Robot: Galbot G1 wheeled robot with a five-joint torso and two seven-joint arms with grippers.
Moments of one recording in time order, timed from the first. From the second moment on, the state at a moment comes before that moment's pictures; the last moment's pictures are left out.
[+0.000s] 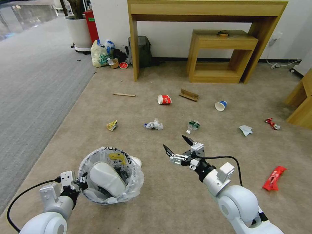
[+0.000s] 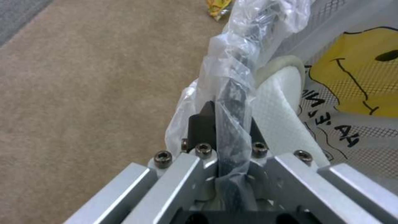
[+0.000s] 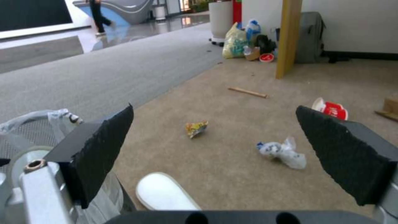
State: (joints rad) left arm 1.62 -1.41 -0.81 -2.22 -0.48 0.67 -0.10; right arm -1.36 1.17 0.33 2.14 0.39 -0.21 -0.21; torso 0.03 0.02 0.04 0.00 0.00
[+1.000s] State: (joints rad) left arm 1.65 -1.42 -0.82 -2.24 -0.48 0.66 -0.10; right arm -1.34 1.14 0.34 2.04 0.37 -0.24 -0.15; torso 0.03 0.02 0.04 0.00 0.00
